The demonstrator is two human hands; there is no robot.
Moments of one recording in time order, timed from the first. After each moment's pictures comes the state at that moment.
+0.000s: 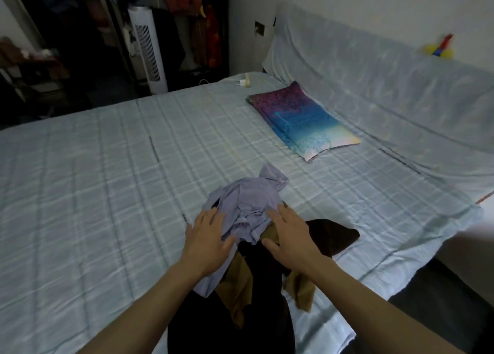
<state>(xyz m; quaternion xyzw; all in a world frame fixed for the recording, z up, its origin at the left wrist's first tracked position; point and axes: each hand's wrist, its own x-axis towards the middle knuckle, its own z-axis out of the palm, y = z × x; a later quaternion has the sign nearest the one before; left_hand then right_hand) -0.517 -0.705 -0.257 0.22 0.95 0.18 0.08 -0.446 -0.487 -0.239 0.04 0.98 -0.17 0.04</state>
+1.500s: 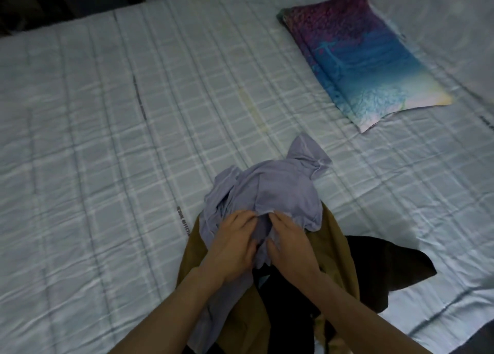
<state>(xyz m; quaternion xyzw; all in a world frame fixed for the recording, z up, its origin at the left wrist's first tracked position) -0.690 -0.630 -0.433 0.32 0.89 0.31 0.12 -0.635 -0.466 -0.440 0.06 0.94 -0.32 0.08</state>
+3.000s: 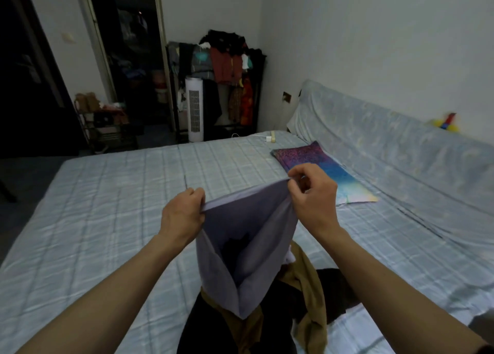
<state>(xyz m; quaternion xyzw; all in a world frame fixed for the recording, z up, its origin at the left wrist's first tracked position) -0.521 -0.790 -0.120 0.15 0.95 0.19 -0.19 -0.452 -0.527 -0.050 -0.06 0.83 -0.38 -0.41</state>
